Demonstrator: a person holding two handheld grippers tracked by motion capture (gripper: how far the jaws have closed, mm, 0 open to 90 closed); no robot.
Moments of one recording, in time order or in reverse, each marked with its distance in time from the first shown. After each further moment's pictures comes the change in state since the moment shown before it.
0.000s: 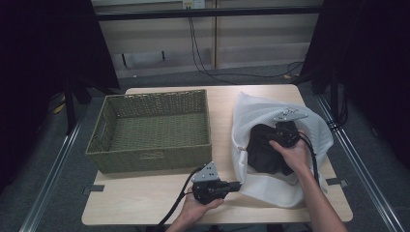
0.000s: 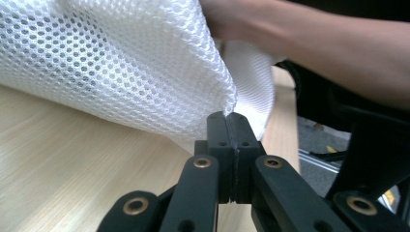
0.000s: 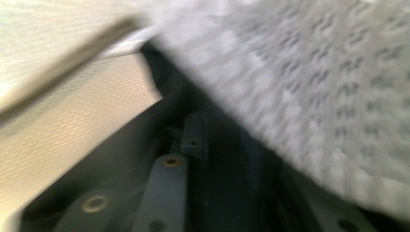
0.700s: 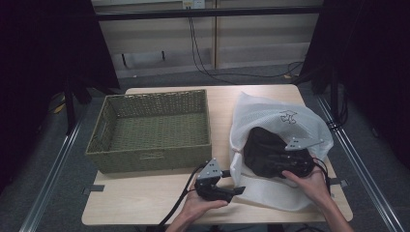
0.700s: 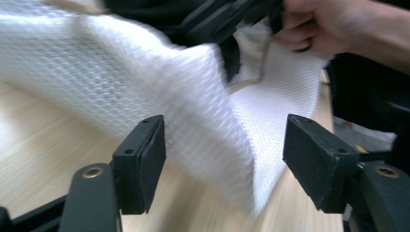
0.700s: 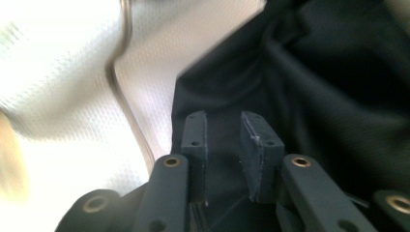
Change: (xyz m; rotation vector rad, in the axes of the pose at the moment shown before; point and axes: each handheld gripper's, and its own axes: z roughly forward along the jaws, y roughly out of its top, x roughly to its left) left arm 0.007 0.007 0.020 0.078 0.136 0.010; right arm 0.038 -0.050 -0.054 0.081 0.161 -0.064
